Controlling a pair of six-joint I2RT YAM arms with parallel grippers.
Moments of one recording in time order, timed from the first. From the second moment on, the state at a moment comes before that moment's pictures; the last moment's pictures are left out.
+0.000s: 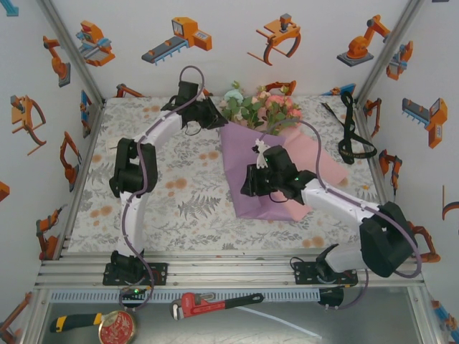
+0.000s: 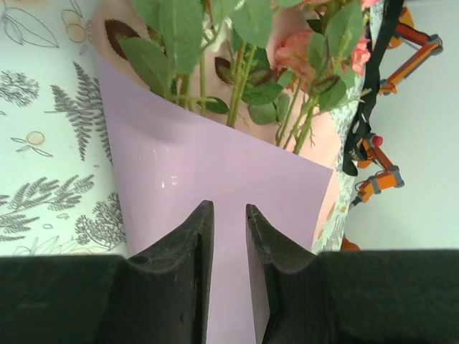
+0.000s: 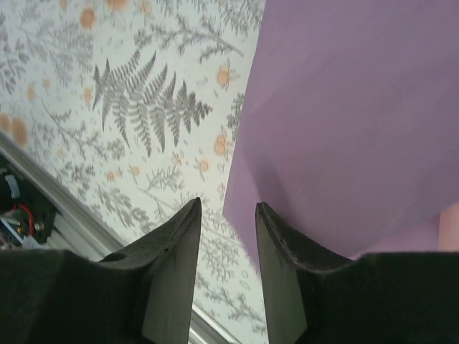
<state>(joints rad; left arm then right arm) -0.40 2.28 1.93 -0.34 0.45 -0.79 0.64 1.39 0.83 -0.20 -0.27 0.45</state>
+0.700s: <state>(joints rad) -0.41 2.49 2.02 -0.34 0.44 -0.79 0.56 1.56 0.74 -0.15 -0.24 0.48</state>
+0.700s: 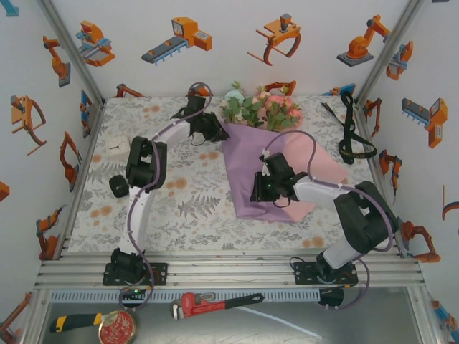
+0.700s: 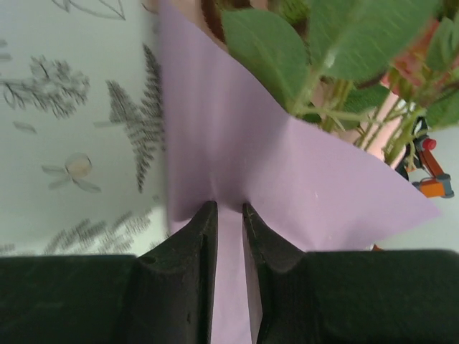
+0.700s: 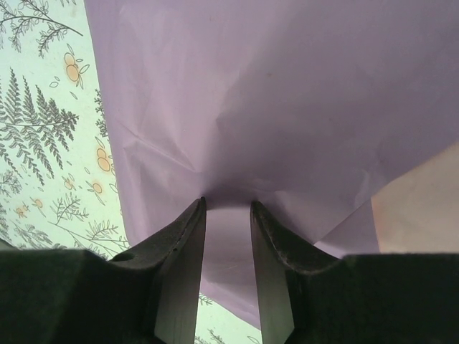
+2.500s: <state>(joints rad) -0.36 2.65 2.26 -0.40 0.49 -0.85 0.57 1.68 0.81 -0.09 -0.61 0.50</state>
